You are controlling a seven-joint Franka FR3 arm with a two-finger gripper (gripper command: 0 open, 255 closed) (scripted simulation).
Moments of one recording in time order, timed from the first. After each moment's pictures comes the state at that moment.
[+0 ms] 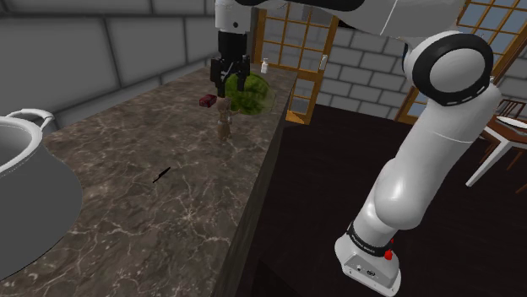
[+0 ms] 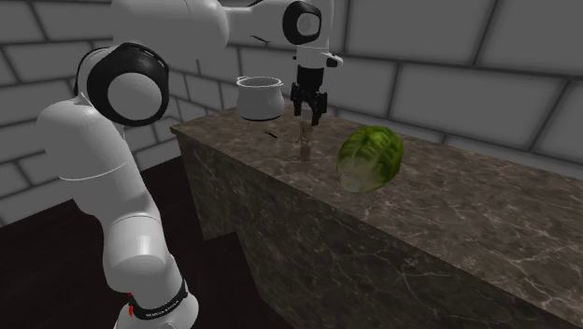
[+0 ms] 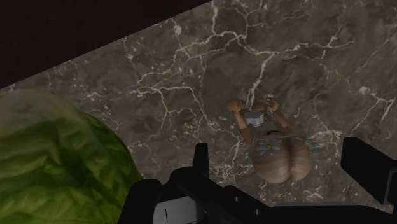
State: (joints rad) arm 0.10 -0.02 0.18 -1.57 0.04 1.50 0.13
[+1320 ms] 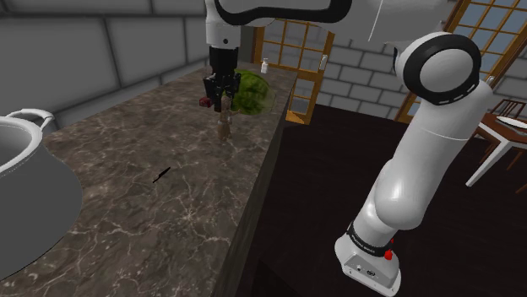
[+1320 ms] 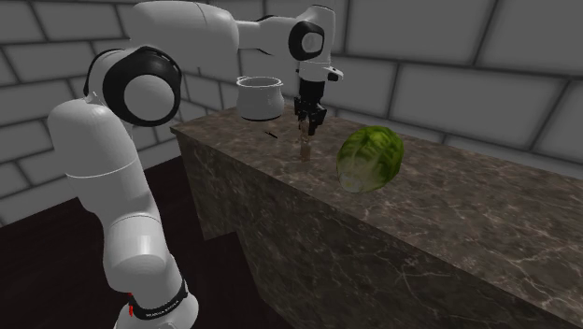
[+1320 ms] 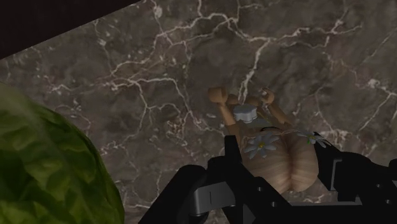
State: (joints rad) arm 0.11 0.03 0.19 -1.61 0.05 1.58 0.14
